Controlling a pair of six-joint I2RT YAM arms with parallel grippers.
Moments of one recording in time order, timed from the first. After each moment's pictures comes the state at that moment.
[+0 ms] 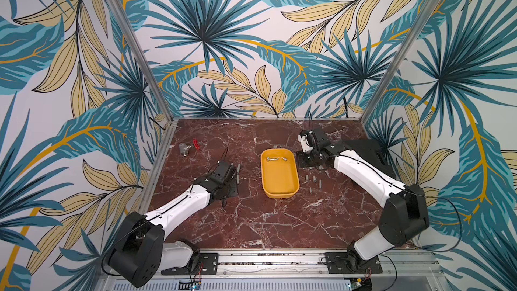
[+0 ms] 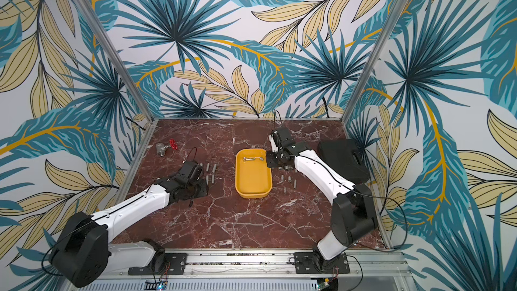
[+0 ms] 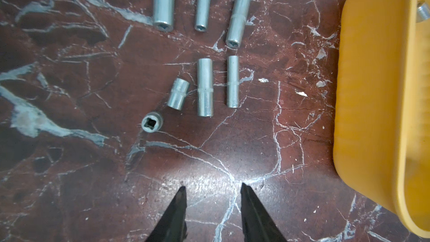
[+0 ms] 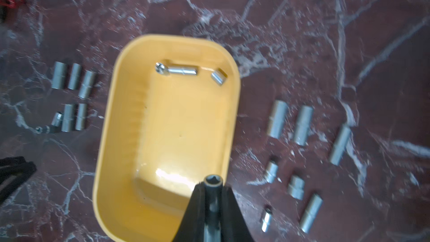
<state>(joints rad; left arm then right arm) -0.48 1.30 0.74 -0.51 -0.06 -0.65 0.38 1.55 1.22 -0.71 -0.03 0.28</state>
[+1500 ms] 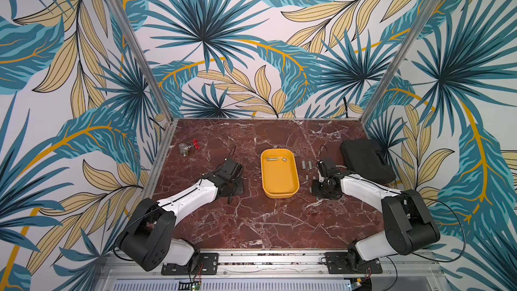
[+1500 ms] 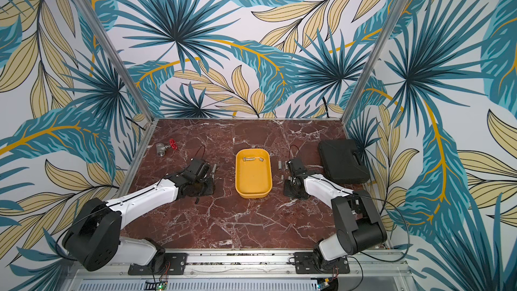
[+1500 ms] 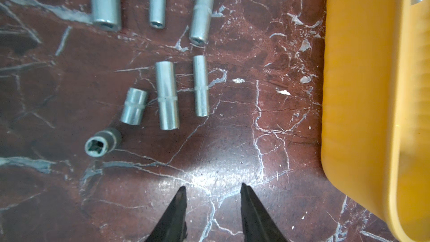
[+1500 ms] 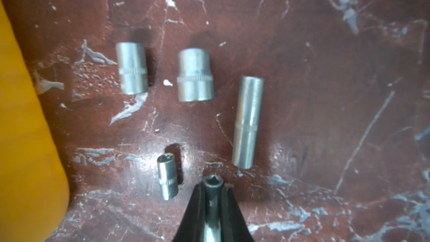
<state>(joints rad) -0.51 1.41 0.79 -0.47 -0.01 -0.63 0.27 1.51 0.76 -0.52 0.03 0.45</state>
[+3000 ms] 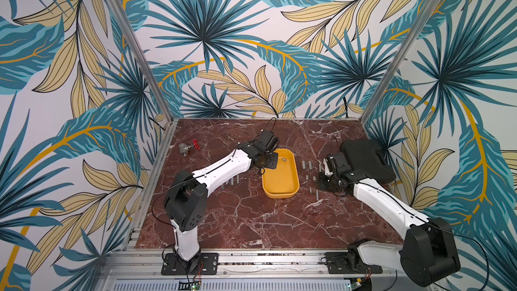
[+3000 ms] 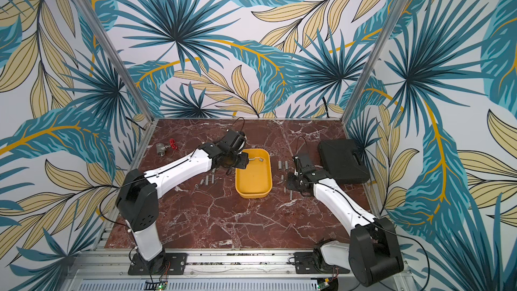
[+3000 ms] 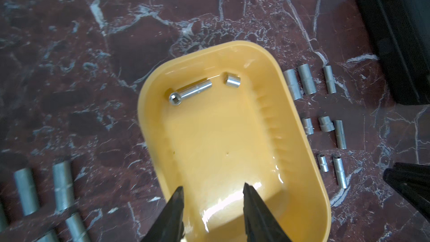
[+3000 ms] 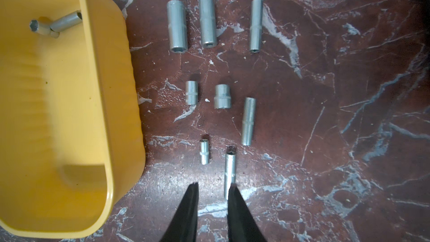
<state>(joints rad) -0.69 1.89 1.57 -0.62 -0.02 -0.43 0.27 1.28 0.82 -0.62 0.02 0.44</state>
